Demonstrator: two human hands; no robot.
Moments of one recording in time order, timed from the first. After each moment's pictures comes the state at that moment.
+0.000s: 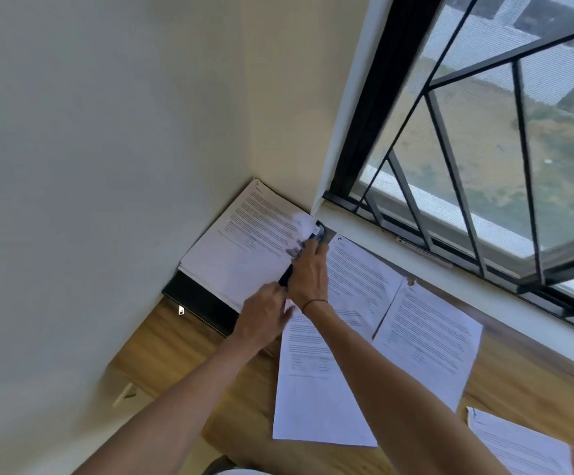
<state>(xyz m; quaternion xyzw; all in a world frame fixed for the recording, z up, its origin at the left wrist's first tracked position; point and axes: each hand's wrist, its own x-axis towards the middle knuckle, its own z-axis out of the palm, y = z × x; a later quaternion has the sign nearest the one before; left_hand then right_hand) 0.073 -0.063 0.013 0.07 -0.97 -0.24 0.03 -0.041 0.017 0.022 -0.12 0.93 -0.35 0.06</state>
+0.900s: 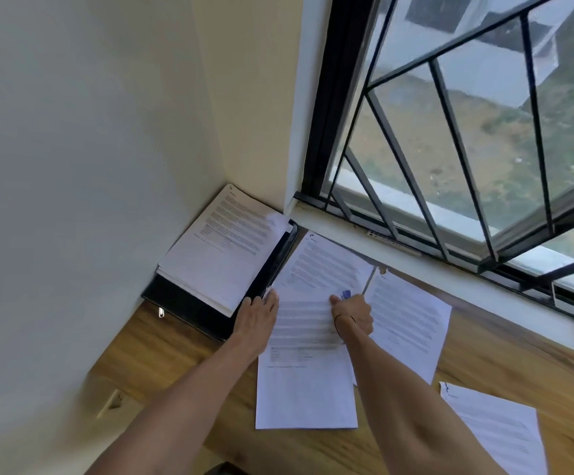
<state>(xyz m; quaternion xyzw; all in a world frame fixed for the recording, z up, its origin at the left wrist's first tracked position) 0.073 -0.017 0.008 -0.04 -0.96 0.12 -0.23 -0.033 0.170 -0.004 0.28 0.90 -0.24 0.23</state>
